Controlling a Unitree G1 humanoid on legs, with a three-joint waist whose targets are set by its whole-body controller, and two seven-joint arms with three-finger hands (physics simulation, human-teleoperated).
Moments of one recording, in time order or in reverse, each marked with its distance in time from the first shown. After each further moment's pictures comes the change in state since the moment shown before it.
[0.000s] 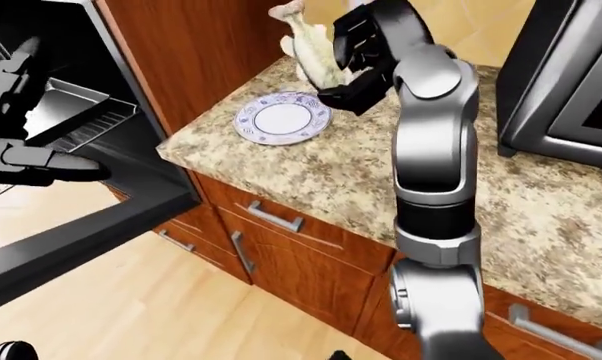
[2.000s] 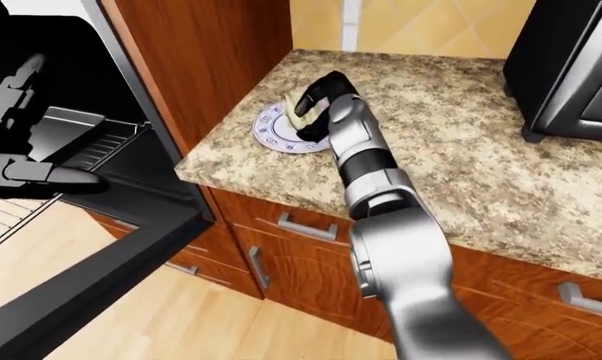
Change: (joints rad) left arm 0.092 0.012 0.025 -0.009 -0.078 -0.063 0.037; right arm -0.319 0.143 0.048 1.260 -0.032 -0.518 -0.456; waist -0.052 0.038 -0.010
